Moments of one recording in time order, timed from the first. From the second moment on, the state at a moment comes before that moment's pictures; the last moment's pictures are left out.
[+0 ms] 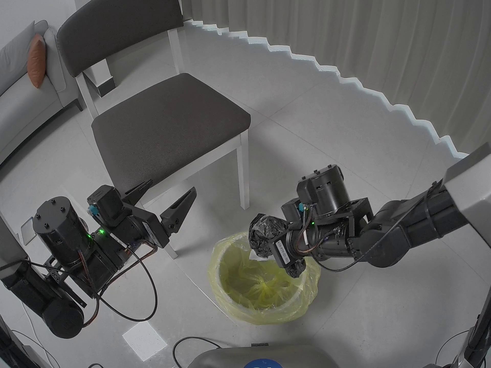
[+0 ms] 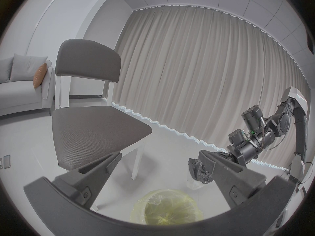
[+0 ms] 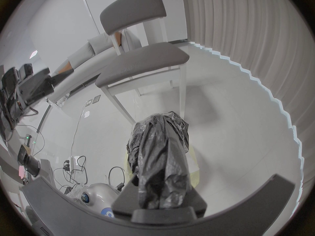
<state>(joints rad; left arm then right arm) -0.45 1.75 -0.31 -1.55 -0.06 -0.13 0.69 2.07 -1.16 -0.24 -0.05 0.01</state>
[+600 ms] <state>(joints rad) -0.45 1.75 -0.31 -1.55 -0.06 -0.13 0.71 2.24 -1.19 -0.24 -0.05 -0.01</state>
